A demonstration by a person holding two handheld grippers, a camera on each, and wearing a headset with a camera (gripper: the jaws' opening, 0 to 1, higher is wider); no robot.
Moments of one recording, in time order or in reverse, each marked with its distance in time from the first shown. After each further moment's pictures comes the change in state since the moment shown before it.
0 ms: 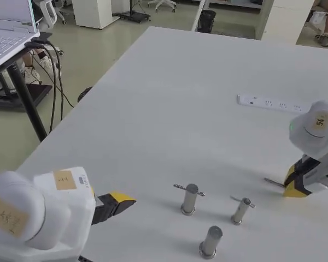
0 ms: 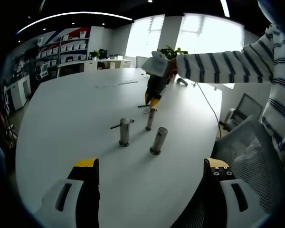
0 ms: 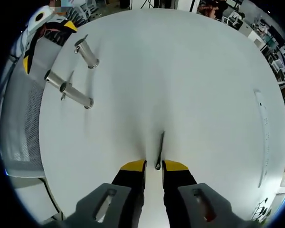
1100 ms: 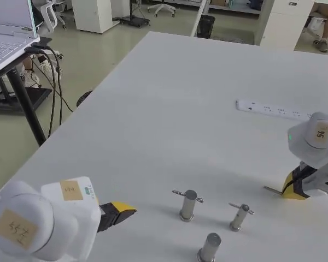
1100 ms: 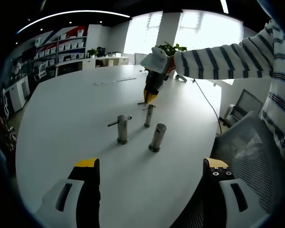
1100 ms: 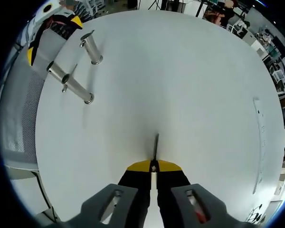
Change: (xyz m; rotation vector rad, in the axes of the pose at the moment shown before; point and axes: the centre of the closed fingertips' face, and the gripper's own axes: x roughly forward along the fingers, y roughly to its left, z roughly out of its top) left arm 0.003 -0.006 -0.006 0.022 0.029 -0.001; right arm 0.002 -0.002 -0.004 -0.062 -0.037 -0.033
